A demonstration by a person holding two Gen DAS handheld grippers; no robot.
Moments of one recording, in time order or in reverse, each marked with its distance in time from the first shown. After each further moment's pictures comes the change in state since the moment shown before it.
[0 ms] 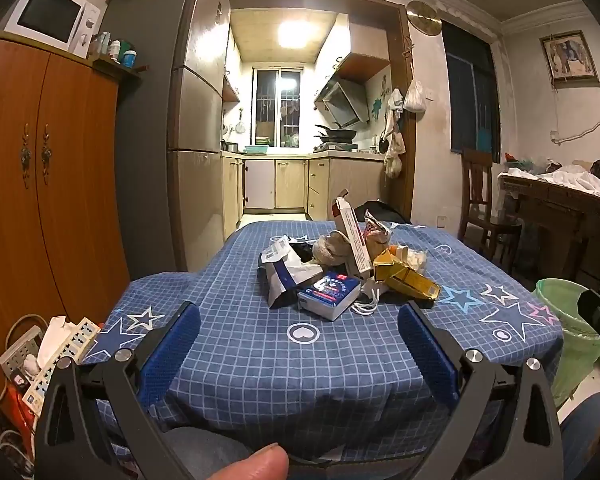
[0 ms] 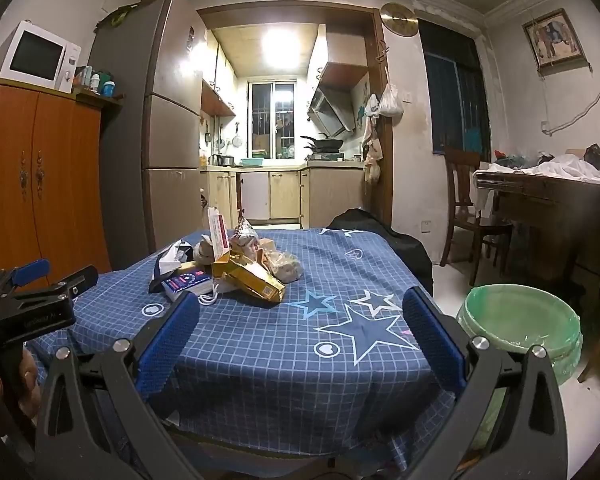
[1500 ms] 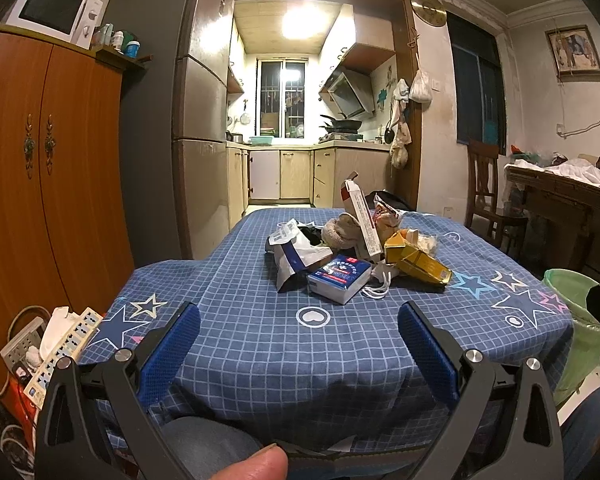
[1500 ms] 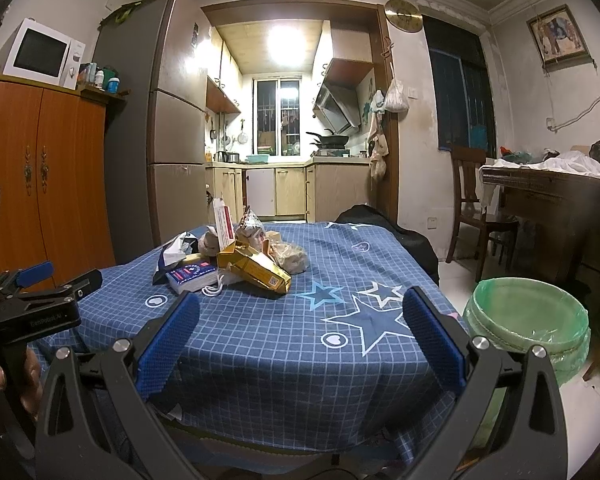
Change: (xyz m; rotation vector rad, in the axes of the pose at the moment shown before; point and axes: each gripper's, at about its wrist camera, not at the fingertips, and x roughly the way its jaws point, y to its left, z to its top) left arm 0.013 0.004 -0.010 0.000 0.044 0.023; right arm 0.006 0.004 -0.010 -0.002 0.014 0.019
